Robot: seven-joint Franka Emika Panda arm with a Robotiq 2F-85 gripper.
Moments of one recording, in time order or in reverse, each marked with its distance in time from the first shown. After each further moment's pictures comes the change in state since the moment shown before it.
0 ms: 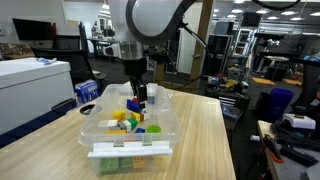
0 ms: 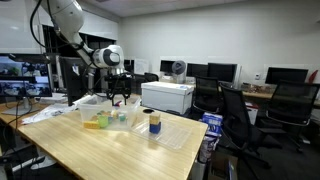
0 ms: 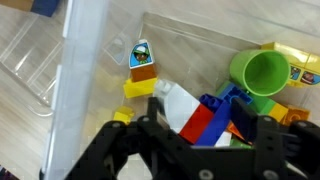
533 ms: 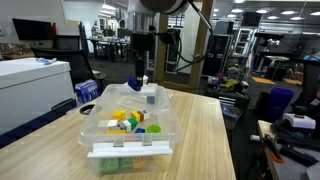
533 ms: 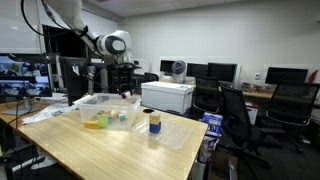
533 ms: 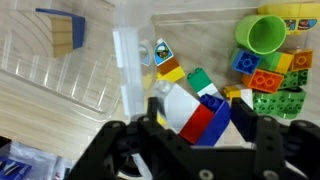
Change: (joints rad) arm -0.085 -0.113 -0.015 -0.002 0.168 0.000 0.127
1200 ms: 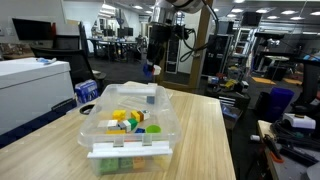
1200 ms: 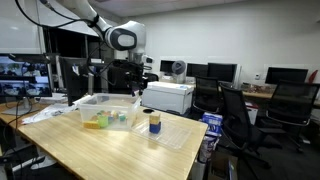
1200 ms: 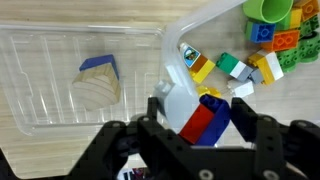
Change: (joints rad) arm -0.125 -0.063 -0.076 -0.031 0.265 0.000 0.033
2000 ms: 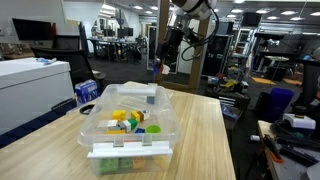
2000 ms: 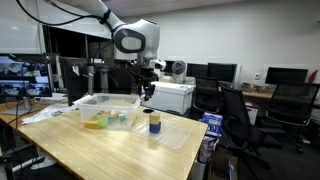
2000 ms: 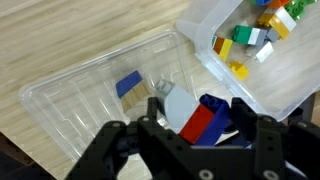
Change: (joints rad) arm -0.090 0.004 -0.072 -0.022 0.228 -0.002 0.064
